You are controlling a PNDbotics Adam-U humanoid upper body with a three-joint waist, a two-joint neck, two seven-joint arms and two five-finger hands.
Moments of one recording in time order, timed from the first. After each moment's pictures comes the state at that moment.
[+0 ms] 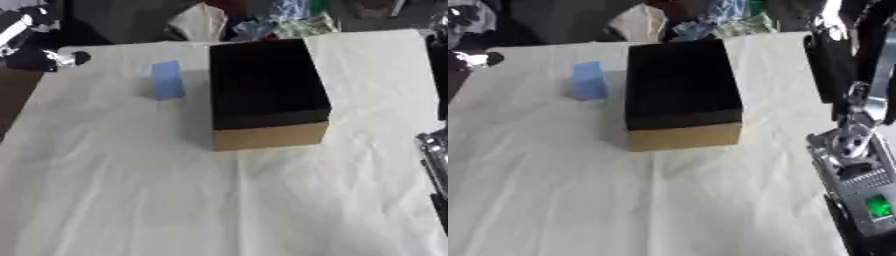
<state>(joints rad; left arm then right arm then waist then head) -1.06 0.64 -0.15 -0.81 -0.52 -0.23 -0.31 -0.50 -0.37 0.16 -1.98 0.17 0.13 -0.68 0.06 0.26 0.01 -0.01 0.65</state>
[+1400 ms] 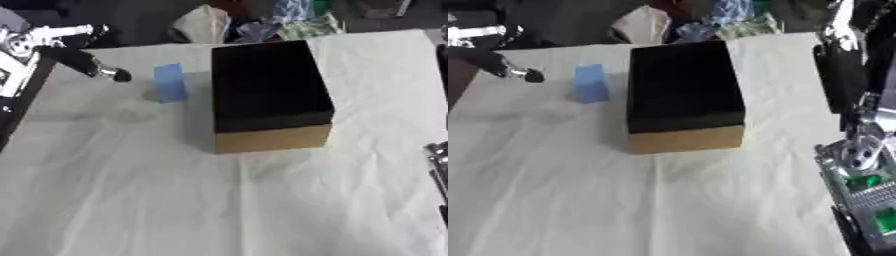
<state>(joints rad) -1.13 0.55 -0.14 -0.86 -0.47 -0.02 -0.67 -0.51 -0.36 0.17 -1.98 0.17 0.13 -0.68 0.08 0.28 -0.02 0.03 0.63</state>
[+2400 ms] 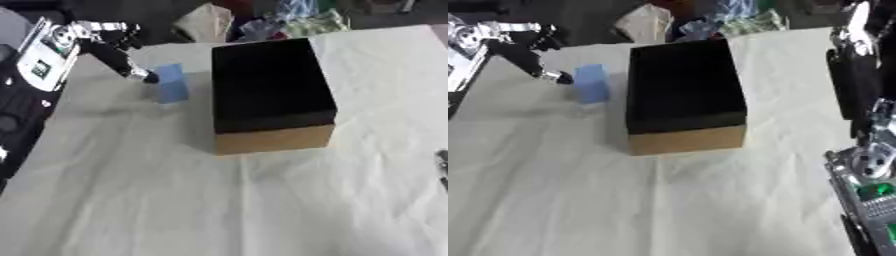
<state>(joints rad) -1.17 0.50 -0.17 -0.91 -0.45 0.14 -0.72 -0.51 -0.35 0.18 -1.98 0.16 0.13 -0.69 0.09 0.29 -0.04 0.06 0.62</state>
